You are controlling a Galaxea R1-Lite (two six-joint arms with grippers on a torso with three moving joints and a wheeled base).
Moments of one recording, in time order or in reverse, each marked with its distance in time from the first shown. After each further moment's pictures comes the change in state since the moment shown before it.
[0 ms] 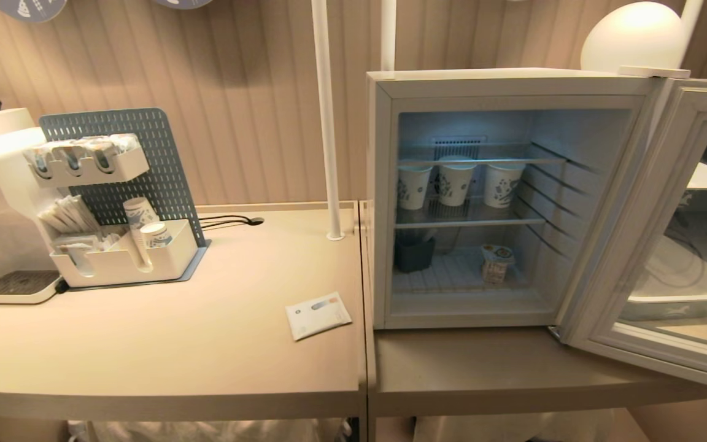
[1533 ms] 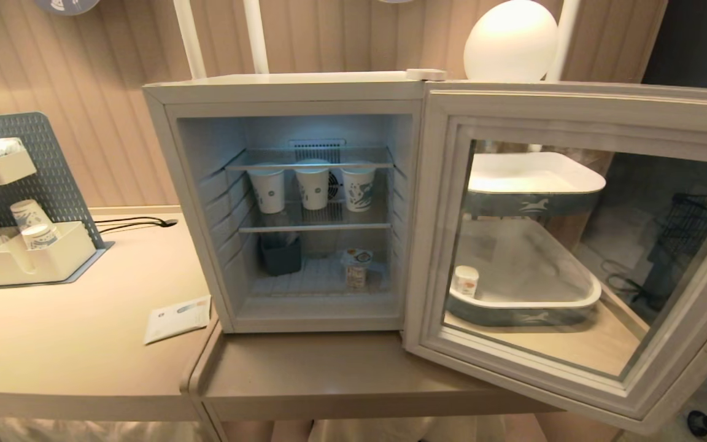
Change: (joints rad) left arm 0.000 0.000 0.000 0.001 0.000 -0.001; right arm 0.000 0.000 -0.001 0.000 0.000 0.000
